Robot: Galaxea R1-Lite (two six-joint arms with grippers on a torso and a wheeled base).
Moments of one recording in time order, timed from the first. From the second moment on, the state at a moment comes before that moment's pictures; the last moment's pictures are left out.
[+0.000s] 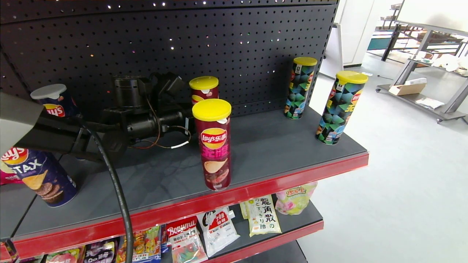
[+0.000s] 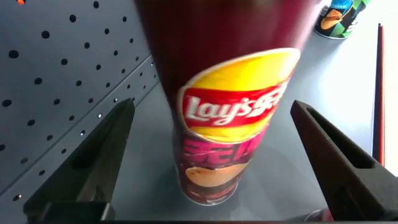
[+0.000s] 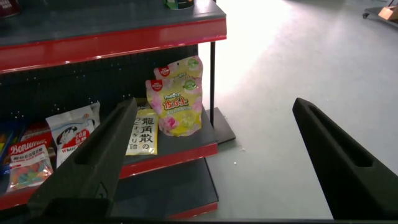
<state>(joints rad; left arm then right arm) -0.30 1.99 -1.17 -0.64 -0.47 0.15 0.00 0.00 0.00 0.00 0.00 0.00</state>
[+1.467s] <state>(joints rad) -0.18 0.64 -0.44 0.00 -0.32 0.14 0.00 0.00 0.00 0.00 0.00 0.00</state>
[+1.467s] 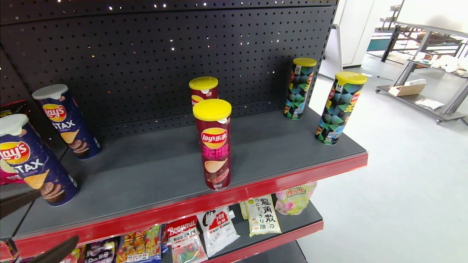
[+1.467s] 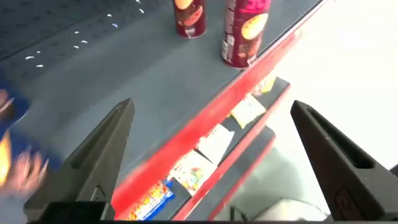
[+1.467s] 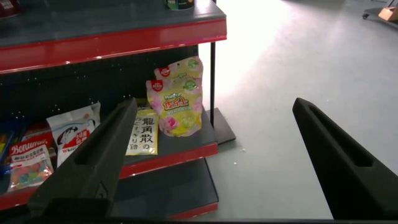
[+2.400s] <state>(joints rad) -0.15 0.16 -0.26 0.28 0.05 0.03 0.00 0.00 0.00 0.00 0.00 0.00</state>
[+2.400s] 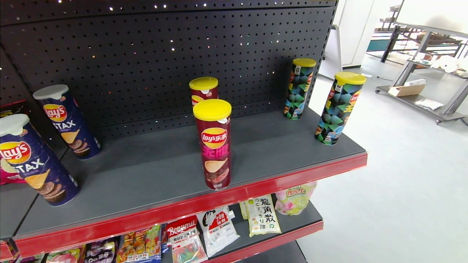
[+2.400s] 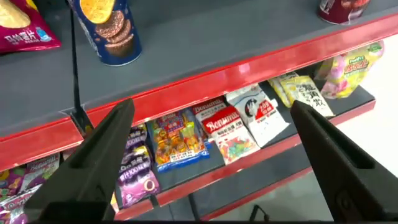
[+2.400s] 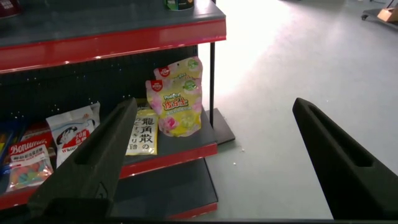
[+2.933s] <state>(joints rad) -0.15 0.09 -0.21 0.28 0.03 0.03 0.00 0.00 0.00 0.00 0.00 0.00</state>
